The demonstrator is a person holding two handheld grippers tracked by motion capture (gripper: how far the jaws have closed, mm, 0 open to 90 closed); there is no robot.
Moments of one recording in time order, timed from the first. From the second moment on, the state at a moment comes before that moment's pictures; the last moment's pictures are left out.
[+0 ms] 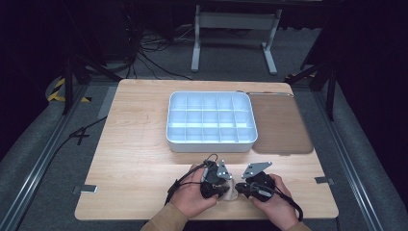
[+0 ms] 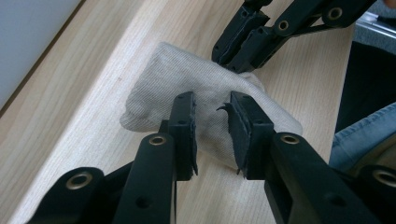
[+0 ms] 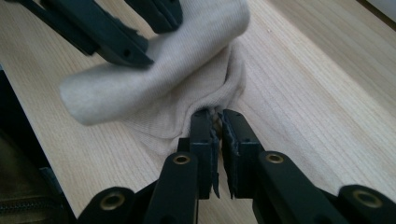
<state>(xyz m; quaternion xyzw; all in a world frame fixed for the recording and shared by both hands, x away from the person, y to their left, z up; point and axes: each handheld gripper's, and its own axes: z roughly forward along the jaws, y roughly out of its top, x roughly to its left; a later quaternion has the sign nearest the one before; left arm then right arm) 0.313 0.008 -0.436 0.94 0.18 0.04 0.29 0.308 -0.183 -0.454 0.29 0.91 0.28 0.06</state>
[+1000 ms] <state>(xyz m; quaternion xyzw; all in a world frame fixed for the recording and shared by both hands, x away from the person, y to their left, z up) 0.311 0.008 -0.439 0.94 0.17 0.03 0.31 0.322 -0.172 -0.432 0.30 0.88 0.36 0.08</state>
